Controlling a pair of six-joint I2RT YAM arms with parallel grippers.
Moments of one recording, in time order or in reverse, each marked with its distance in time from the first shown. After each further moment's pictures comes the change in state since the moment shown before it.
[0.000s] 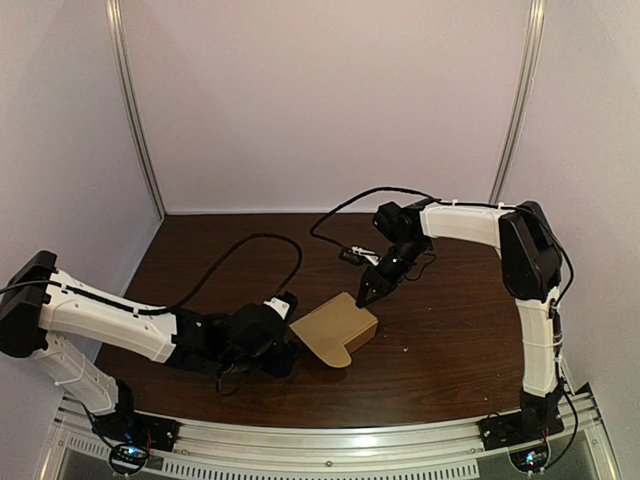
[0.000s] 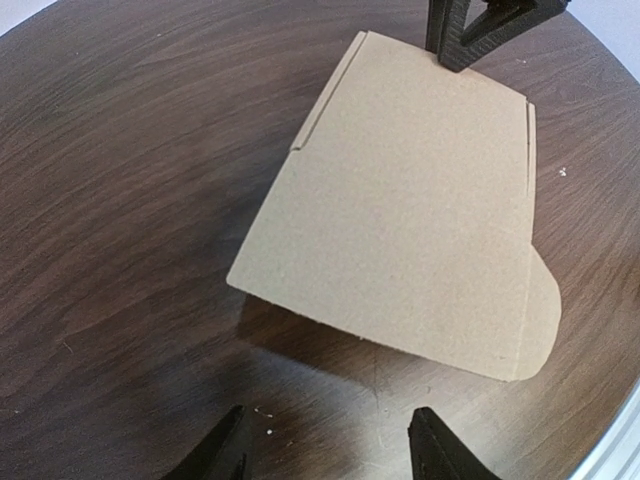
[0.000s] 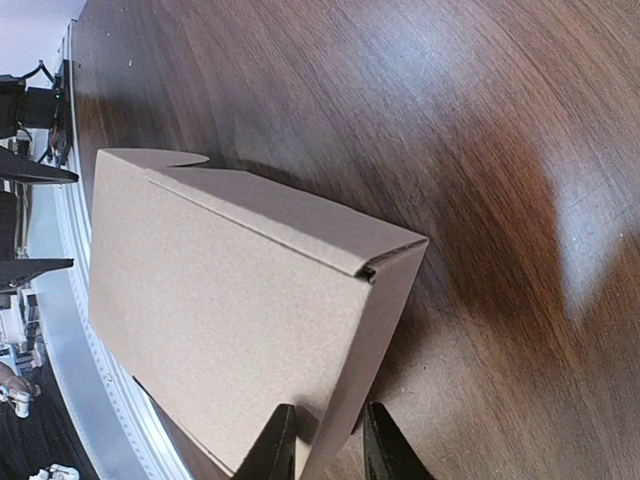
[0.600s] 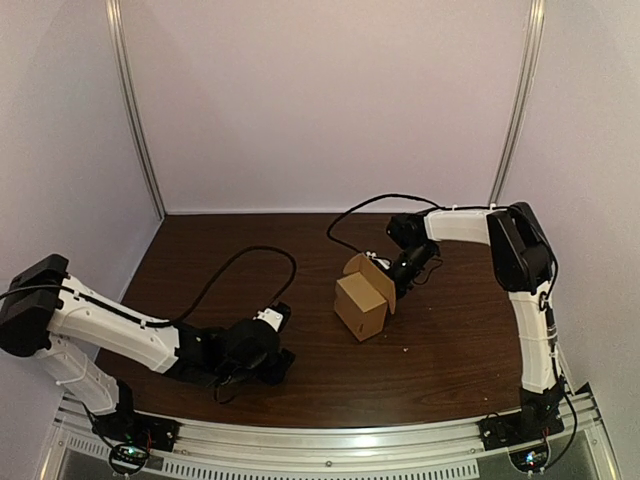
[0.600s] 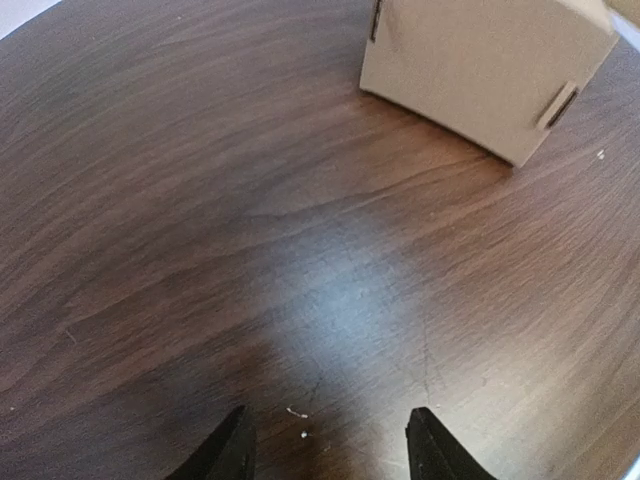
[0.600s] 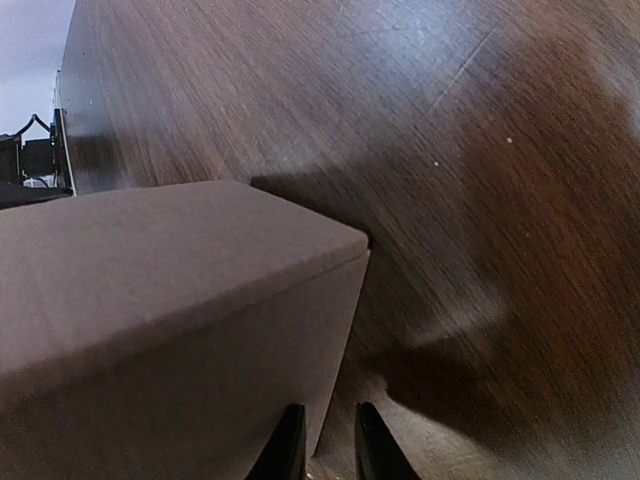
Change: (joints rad) left arm 0.000 -0.003 -0.126 0.138 -0.050 0.021; right arm -0.104 0.111 0.009 -0.013 -0.082 0.051
